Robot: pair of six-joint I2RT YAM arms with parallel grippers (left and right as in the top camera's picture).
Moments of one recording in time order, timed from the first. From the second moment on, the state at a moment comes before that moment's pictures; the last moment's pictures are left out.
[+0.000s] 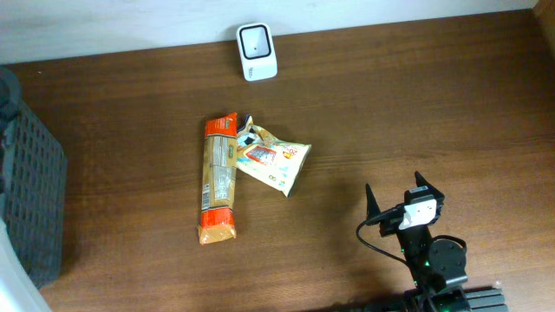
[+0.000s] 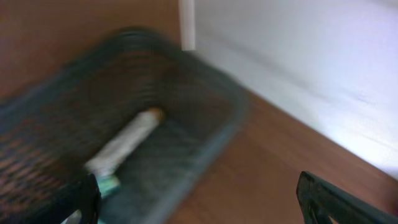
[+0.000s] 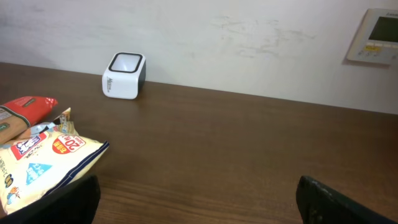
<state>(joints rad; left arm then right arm) 0.37 1.49 2.07 -1.16 -0.29 -0.24 0.09 0.01 0.01 -0.08 0.00 -0.09</state>
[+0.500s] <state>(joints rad) 0.64 1.76 1.73 -0.82 -0.41 -0.08 0.09 0.01 0.01 -0.08 0.00 -0.09</state>
